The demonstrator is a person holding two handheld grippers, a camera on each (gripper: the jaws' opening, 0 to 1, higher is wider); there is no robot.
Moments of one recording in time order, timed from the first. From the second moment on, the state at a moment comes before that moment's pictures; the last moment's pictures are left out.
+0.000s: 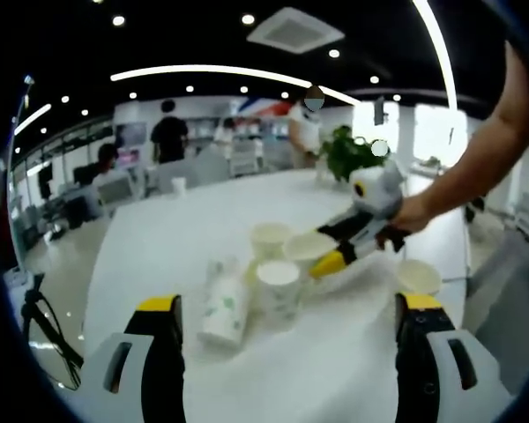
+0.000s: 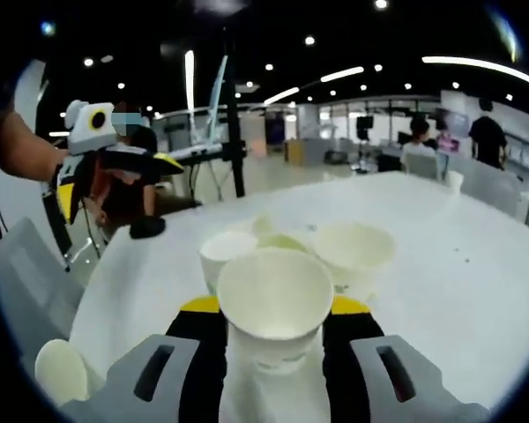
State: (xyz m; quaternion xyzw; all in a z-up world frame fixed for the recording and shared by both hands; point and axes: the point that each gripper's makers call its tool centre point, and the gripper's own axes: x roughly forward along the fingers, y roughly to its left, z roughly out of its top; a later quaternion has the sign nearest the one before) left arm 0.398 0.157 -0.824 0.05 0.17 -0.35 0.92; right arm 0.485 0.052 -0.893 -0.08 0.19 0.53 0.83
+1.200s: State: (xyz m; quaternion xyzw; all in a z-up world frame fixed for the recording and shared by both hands) left arm 0.410 0.146 -0.814 0.06 0.18 -0.36 0.91; right arm 0.514 0.049 -0.785 -0.08 0.14 0.56 0.81
